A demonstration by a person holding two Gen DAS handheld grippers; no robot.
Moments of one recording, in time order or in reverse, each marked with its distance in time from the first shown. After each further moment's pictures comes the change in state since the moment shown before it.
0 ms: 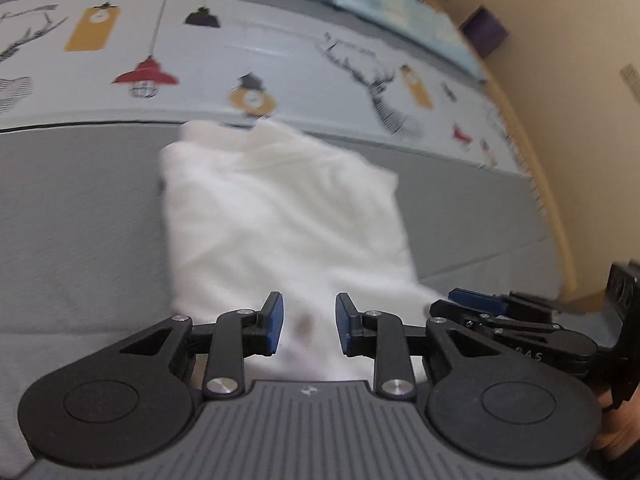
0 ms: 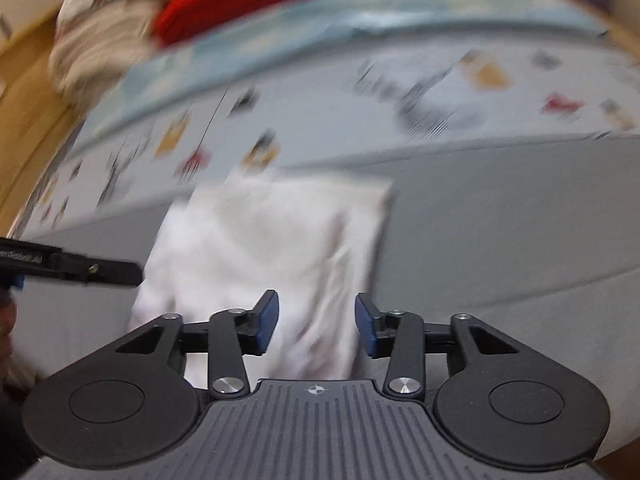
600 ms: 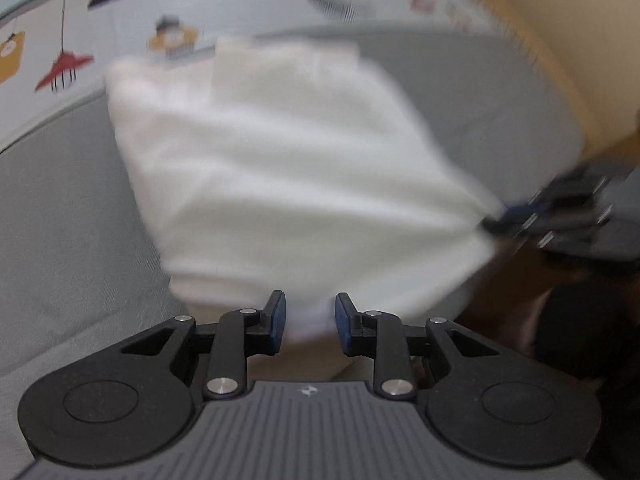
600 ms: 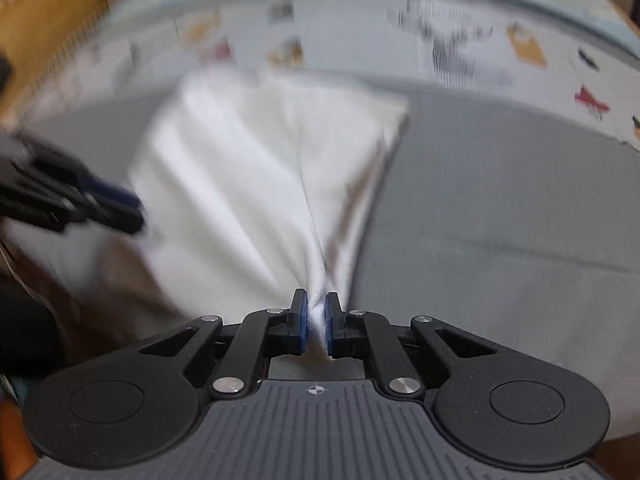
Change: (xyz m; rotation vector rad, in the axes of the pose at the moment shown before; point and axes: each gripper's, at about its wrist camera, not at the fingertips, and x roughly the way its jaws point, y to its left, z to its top) left arm 0.057 -0.033 -0.037 0.377 0.227 0.105; right arm 0.002 -0.005 -0.033 -0.227 0.208 -0.064
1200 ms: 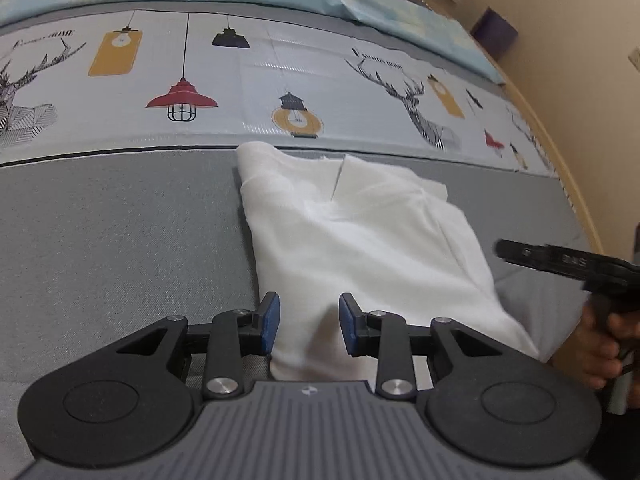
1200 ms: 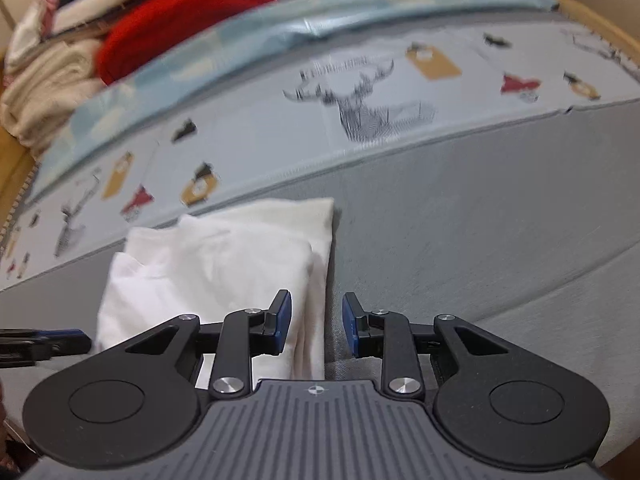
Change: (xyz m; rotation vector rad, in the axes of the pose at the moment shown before) left arm -0.038 0.094 0.007 -0.330 -0.298 -0.010; right arm 0.021 -0.047 0.044 0.418 -0.278 -0.024
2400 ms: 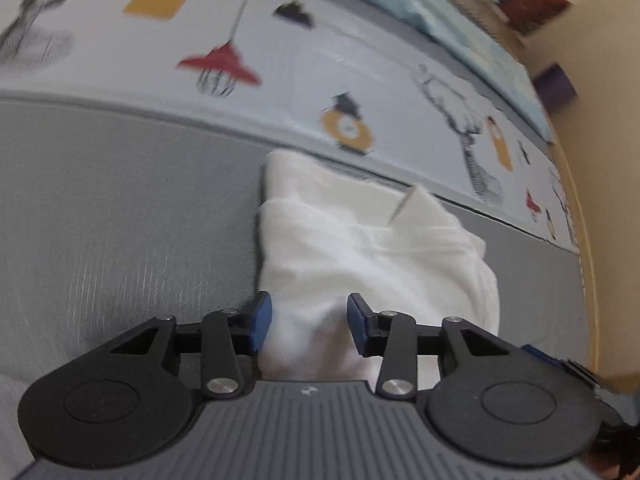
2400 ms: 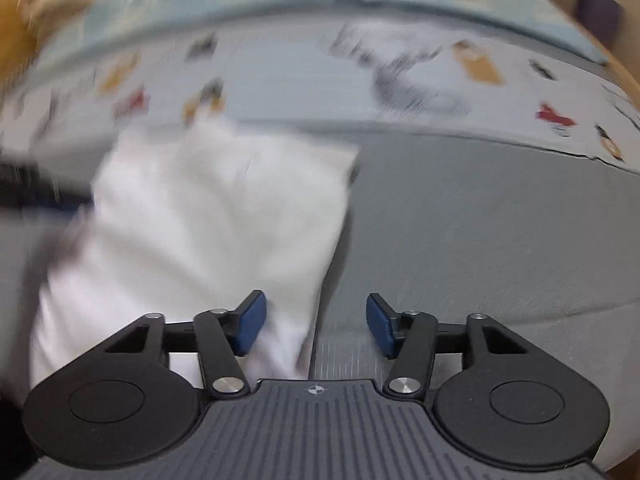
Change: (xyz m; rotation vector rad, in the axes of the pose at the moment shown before) left arm 0.050 0.014 0.021 -0.292 0.049 0.016; right arm 0.020 0.022 -0.017 -0.252 0.059 -0.092
